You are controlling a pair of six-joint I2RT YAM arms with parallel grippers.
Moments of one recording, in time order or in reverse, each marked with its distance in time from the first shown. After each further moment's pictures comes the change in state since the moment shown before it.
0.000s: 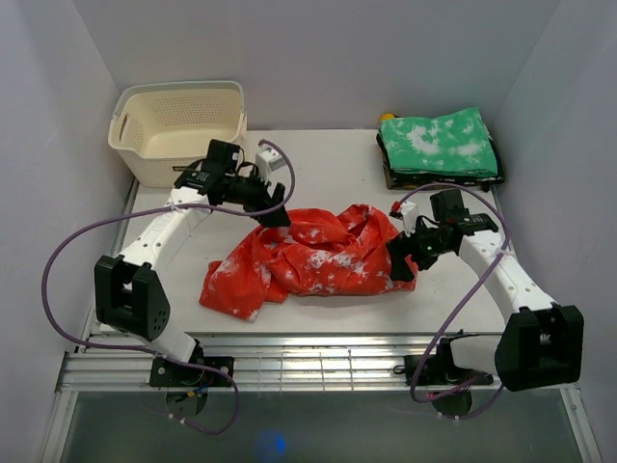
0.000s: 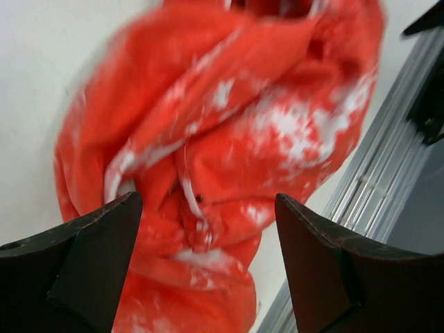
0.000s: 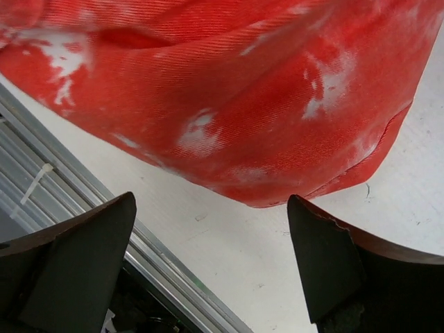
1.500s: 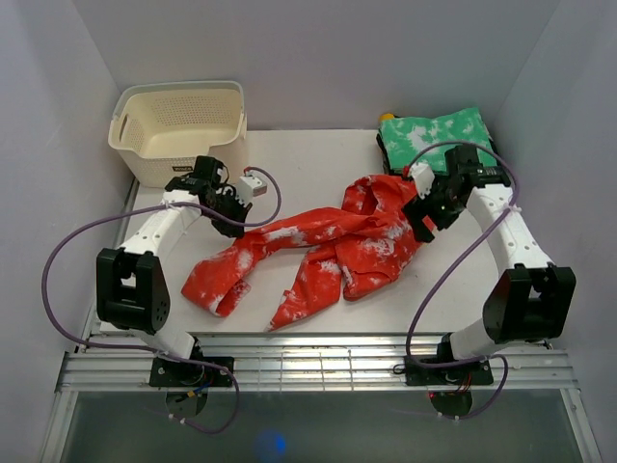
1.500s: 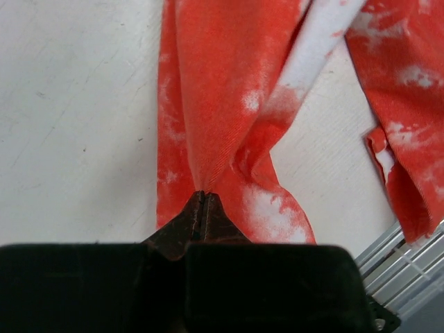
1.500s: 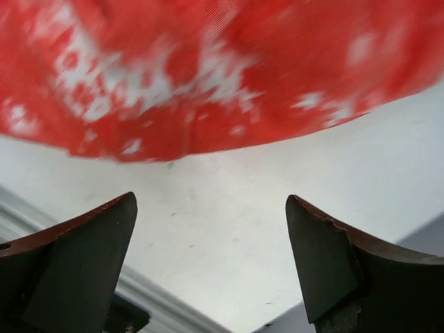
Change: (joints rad) left arm 0.108 -0.009 -0.175 -0.176 -0.335 0.364; right arm -0.107 0.315 0.520 -0.143 0.239 -0.206
